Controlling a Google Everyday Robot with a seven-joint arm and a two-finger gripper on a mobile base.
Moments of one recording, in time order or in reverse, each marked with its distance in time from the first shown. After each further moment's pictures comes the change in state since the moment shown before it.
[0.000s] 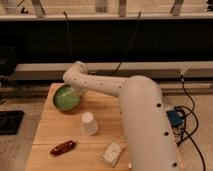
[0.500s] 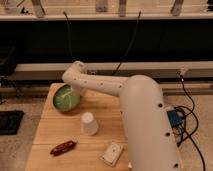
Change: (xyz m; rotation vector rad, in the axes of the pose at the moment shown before) arm 0.000 -0.001 -0.008 -0.001 0.010 -0.036
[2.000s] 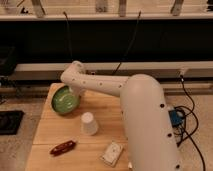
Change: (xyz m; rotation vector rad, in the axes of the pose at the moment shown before) arm -0.006 -0.008 -0.006 0.004 0.005 -0.118
